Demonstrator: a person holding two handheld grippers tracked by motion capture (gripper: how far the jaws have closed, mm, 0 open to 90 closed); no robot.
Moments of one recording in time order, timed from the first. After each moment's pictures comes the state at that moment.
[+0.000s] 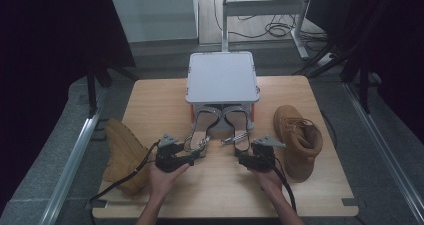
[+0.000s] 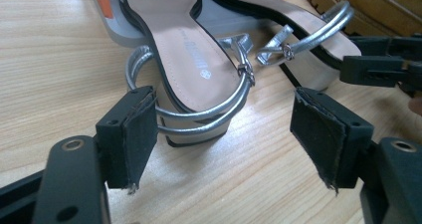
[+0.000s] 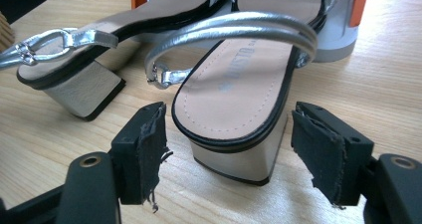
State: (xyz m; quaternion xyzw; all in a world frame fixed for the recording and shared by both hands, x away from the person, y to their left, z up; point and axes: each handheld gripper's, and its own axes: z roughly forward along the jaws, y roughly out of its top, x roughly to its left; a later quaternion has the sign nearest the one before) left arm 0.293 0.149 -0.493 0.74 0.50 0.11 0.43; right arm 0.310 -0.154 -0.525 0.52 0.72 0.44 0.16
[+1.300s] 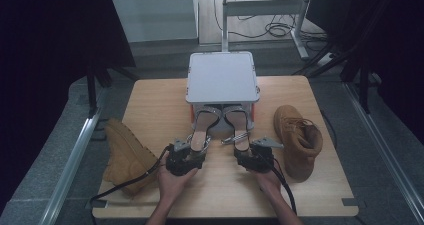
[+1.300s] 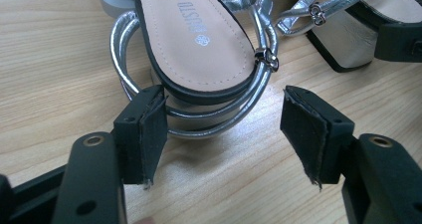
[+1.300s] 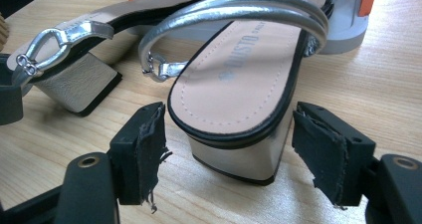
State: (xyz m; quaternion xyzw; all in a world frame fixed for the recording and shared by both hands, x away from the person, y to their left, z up) left arm 0.296 0.121 -0.516 0.76 0.51 0.14 0.38; right arm 0.312 -0.153 -0.533 0.52 0.72 0.44 0.16
